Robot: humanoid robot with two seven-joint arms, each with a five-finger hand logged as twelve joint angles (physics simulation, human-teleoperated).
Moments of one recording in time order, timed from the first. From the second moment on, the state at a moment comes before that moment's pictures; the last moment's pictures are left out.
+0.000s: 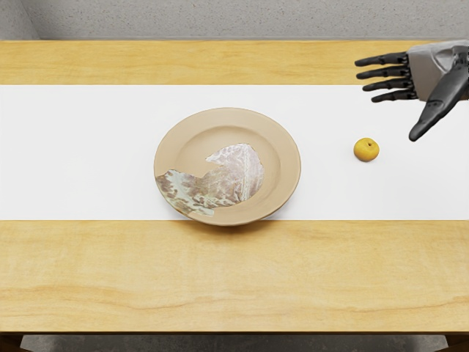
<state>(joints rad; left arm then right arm) 0.00 0.00 0.02 -0.36 -0.05 0.00 0.09 1.24 -1.03 0.43 1.30 0.03 0.61 -0.61</state>
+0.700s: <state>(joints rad) 0.00 0.00 0.02 -0.36 -0.05 0.00 0.09 1.77 -0.65 -0.37 1.20 -0.28 0.12 -0.61</state>
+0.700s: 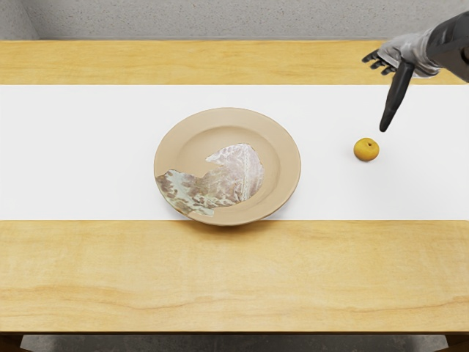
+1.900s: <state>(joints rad) 0.00 0.00 0.02 -0.36 -0.05 0.00 0.09 1.34 -0.34 -0.27 0.85 -0.55 -0.19 -0.61</state>
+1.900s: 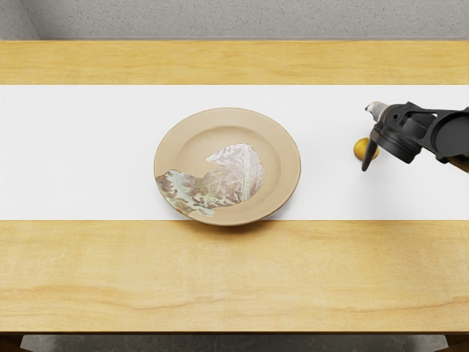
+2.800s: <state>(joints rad) 0.00 0.00 0.02 -0.36 -0.05 0.00 0.09 1.31 -0.30 -0.27 0.81 -0.55 -0.19 -0.61</state>
